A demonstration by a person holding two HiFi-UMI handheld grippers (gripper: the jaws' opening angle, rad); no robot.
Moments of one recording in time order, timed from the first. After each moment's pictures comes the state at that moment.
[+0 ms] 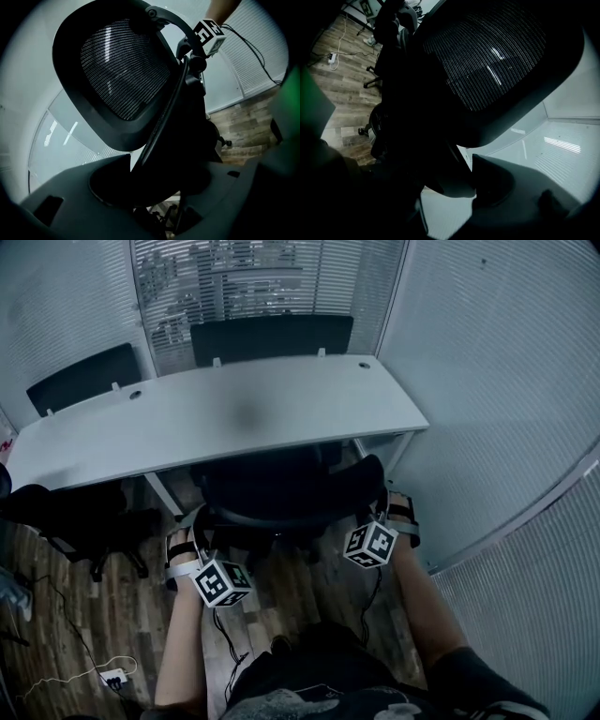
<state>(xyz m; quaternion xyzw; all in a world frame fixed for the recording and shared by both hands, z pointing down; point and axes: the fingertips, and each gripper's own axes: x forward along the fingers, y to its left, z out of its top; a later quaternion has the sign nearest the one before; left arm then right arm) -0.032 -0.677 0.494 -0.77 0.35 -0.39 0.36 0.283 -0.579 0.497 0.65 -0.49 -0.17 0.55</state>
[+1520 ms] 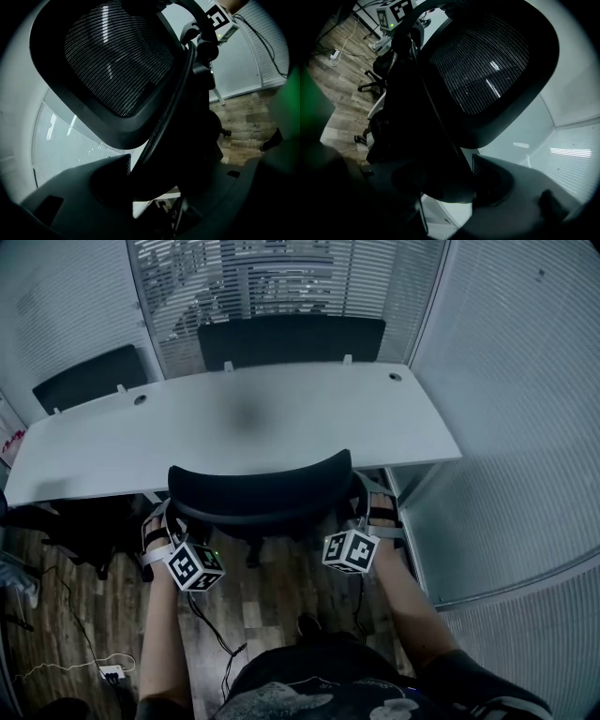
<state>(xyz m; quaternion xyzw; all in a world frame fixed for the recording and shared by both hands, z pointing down) -0.003 -0.839 0.503 -0.72 0.41 -0.45 0.33 0.313 -0.745 0.499 0.63 -0.54 -0.24 0.50</state>
